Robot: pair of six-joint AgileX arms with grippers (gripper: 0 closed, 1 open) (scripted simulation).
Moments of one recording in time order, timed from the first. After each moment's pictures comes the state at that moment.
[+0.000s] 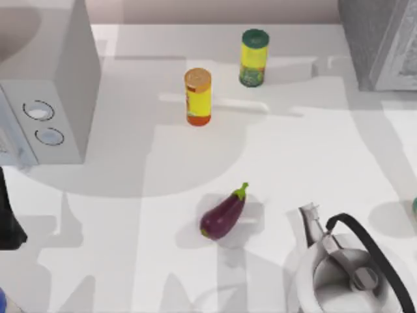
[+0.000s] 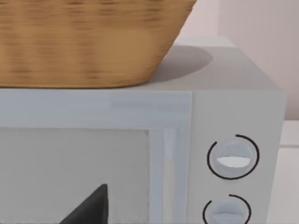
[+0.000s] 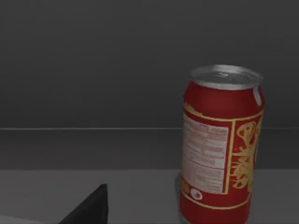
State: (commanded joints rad) left arm 0.00 0.00 0.00 0.00 0.00 0.00; right arm 0.20 1.40 1.66 -0.25 0.23 0.01
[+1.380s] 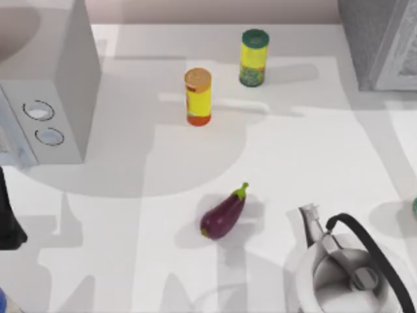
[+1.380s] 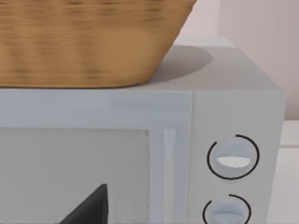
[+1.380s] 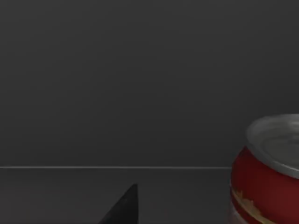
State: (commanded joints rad) left arm 0.00 0.00 0.00 0.00 0.00 0.00; right arm 0.16 1.62 1.87 -0.24 0.19 0.01
